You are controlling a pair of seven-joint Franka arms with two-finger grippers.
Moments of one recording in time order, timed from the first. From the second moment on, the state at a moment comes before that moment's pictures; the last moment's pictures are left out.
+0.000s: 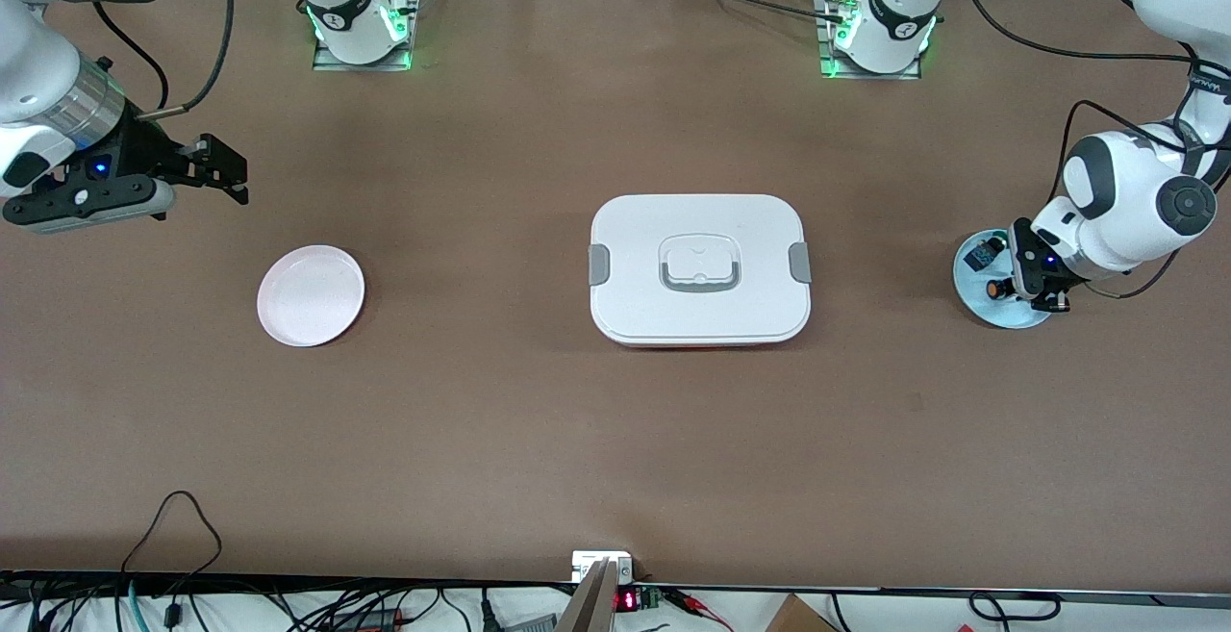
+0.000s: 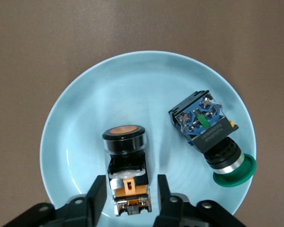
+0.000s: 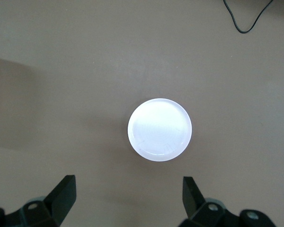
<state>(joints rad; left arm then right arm) 0.40 0.42 -0.07 -2.18 0.17 2.57 1.73 0.22 0.00 -0.11 -1.72 -0.02 1.76 -0.11</state>
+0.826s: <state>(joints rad) 0.40 0.31 -0.21 -1.79 0.17 1.78 1.41 0.20 0.00 -0.11 -1.71 -0.02 1.76 -0.12</state>
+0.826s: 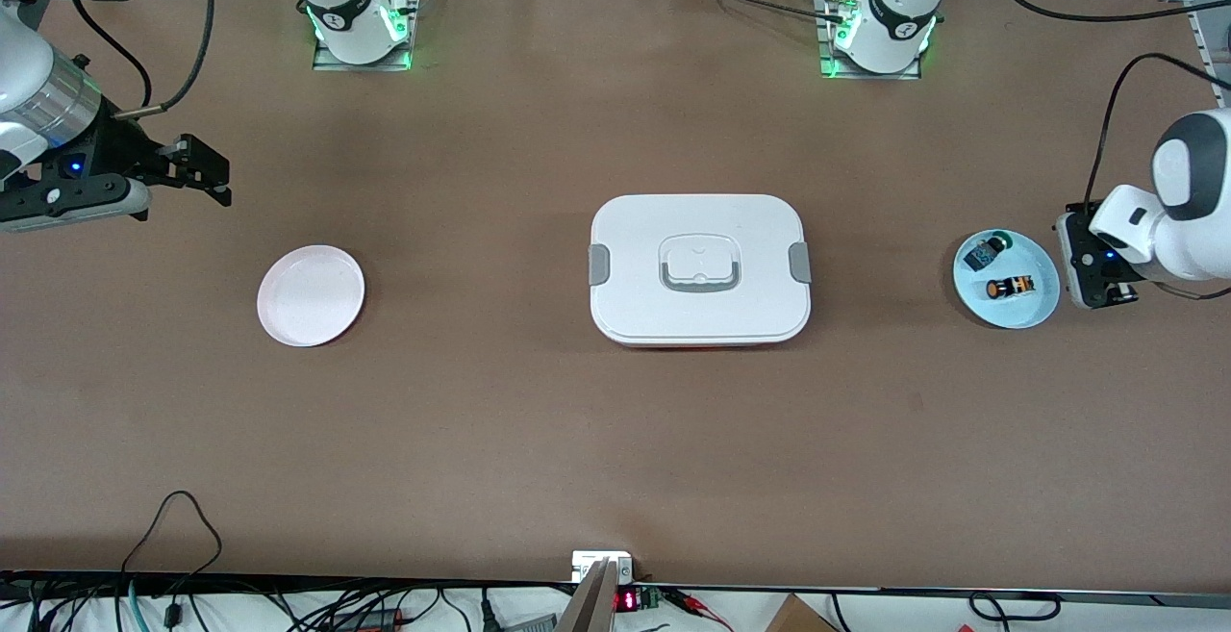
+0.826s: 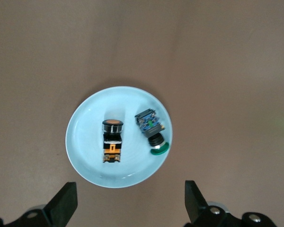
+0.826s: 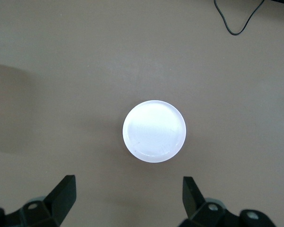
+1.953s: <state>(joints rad) 0.19 0.26 -0.34 -1.39 0.10 1.32 0.17 0.19 0.01 -0.11 -1.67 -0.02 1.73 -0.12</state>
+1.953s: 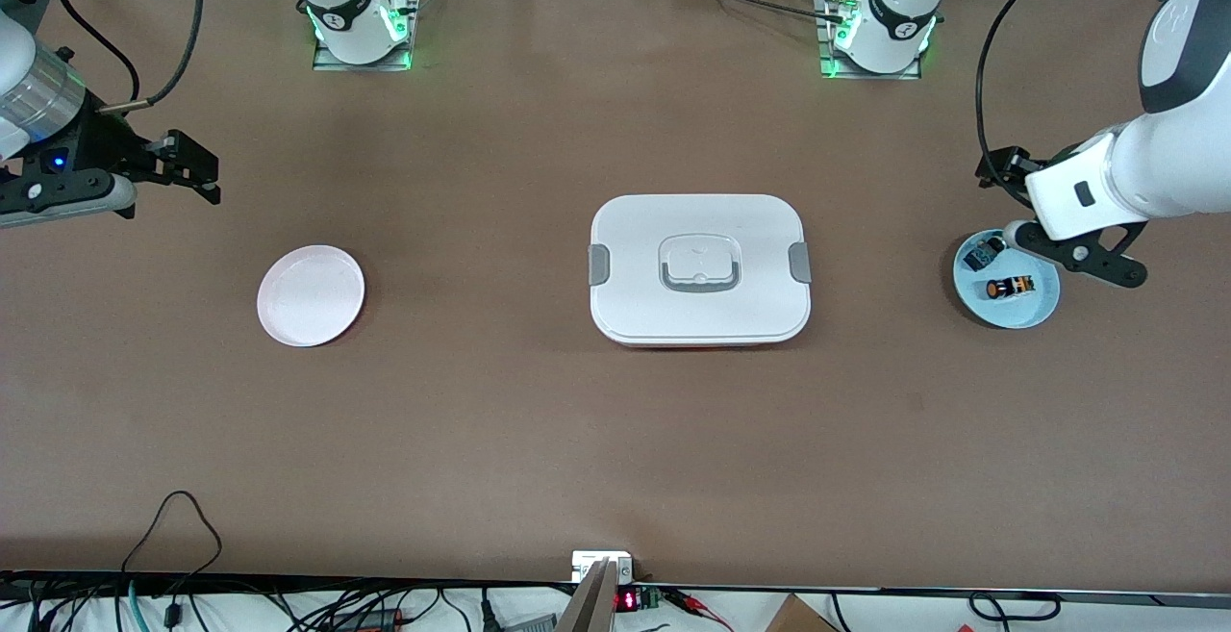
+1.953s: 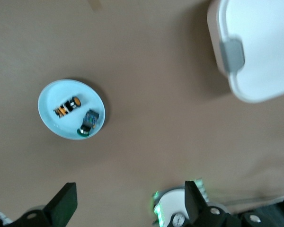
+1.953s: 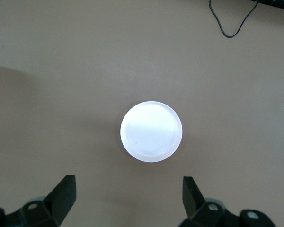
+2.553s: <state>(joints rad) -0.03 0.02 -0.03 -1.70 0.01 1.76 -0.09 0.20 0.02 -0.10 -1.67 -0.02 1.73 -0.13</state>
